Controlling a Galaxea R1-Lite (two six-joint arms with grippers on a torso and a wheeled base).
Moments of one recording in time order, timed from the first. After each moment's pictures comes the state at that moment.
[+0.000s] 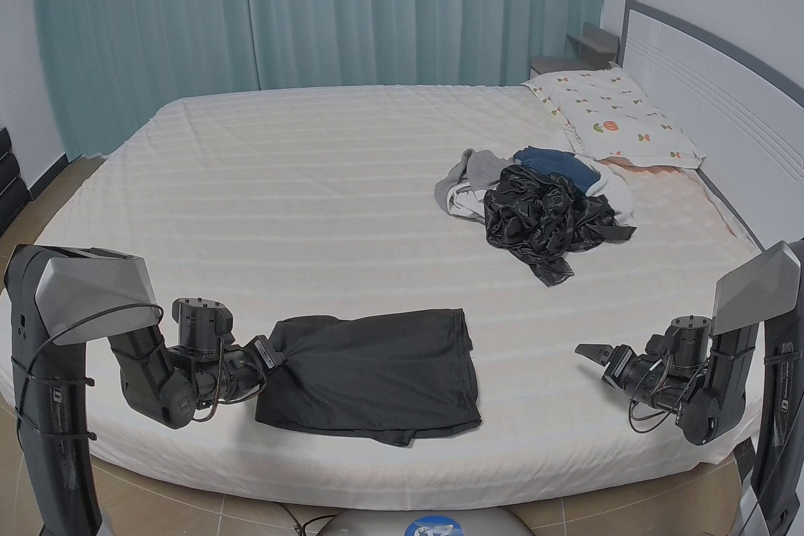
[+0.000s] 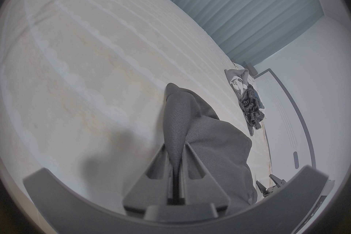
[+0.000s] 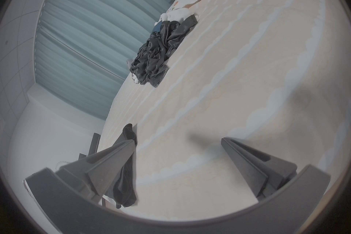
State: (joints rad) left arm -0.17 2.34 -0.64 -1.07 -0.19 -0.77; right arm 0.08 2.40 -0.34 -1.55 0.27 0.79
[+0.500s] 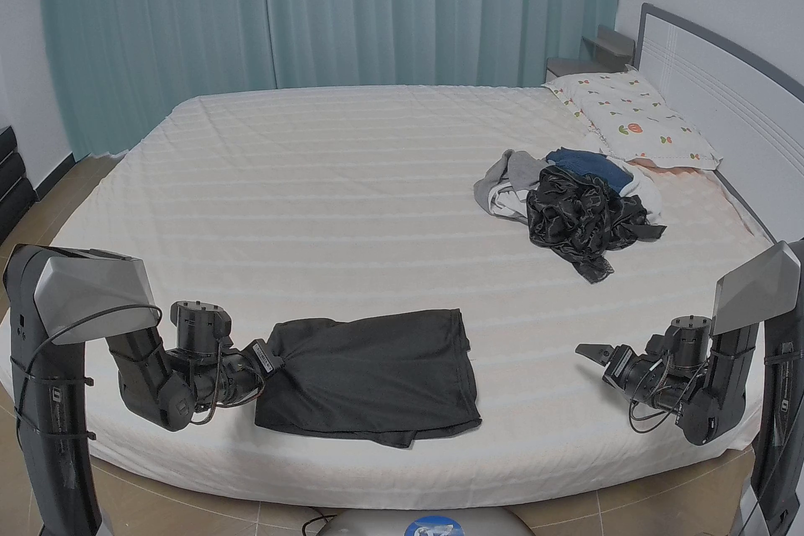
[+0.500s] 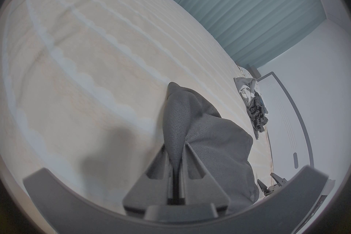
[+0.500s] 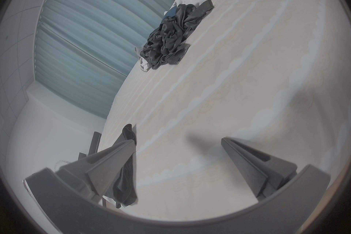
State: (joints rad) left arm -0.16 2.34 -0.62 -1.07 -0.18 -0.77; right arm 0.08 2.40 -0.34 -1.55 0.27 0.78
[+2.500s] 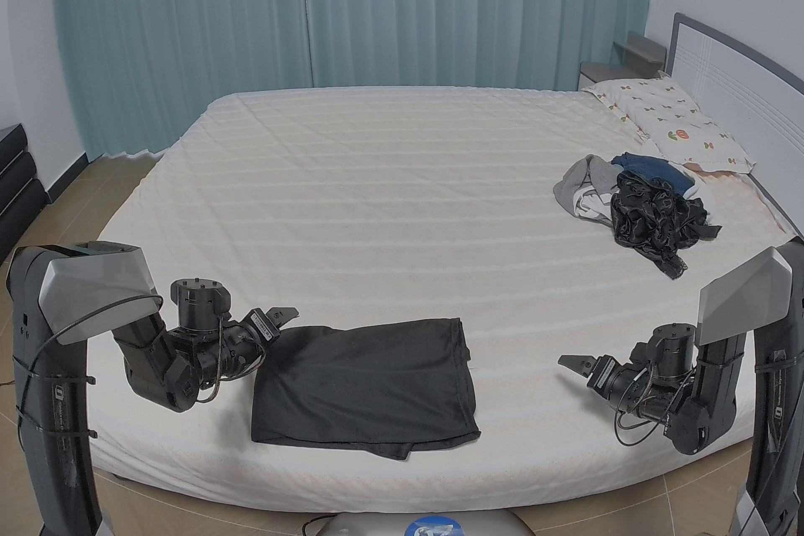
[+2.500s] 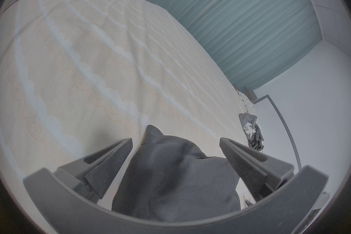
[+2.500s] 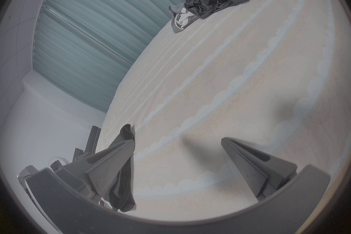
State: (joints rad) left arm -0.15 2.36 -0.75 -1.09 -0.16 -0.83; right arm 0.17 2.41 -0.33 -1.55 0.20 0.78
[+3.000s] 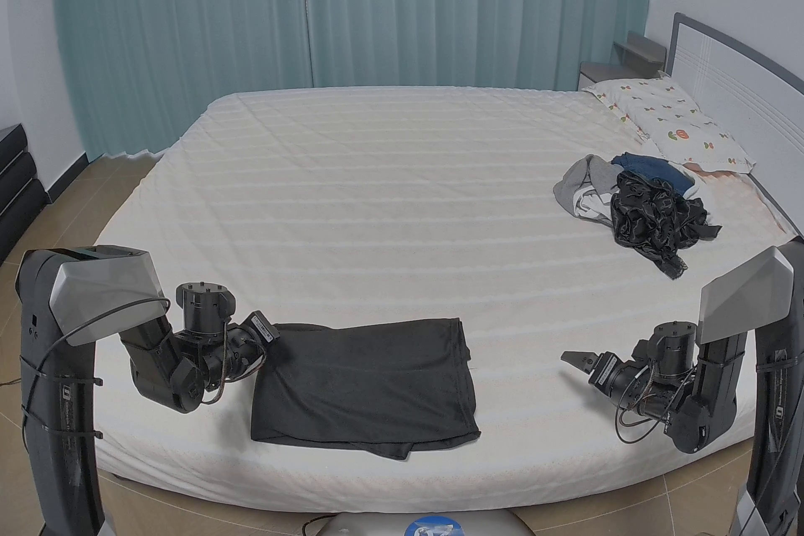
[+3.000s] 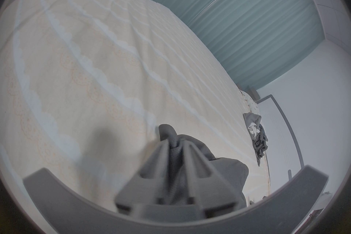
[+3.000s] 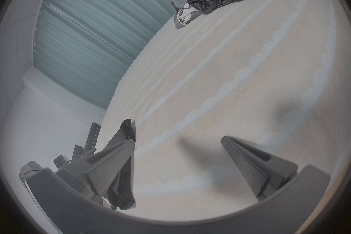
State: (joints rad) left arm -0.15 2.40 -0.77 -1.09 -0.07 -0.83; right arm 0.17 2.40 -0.34 -1.55 0.16 0.78
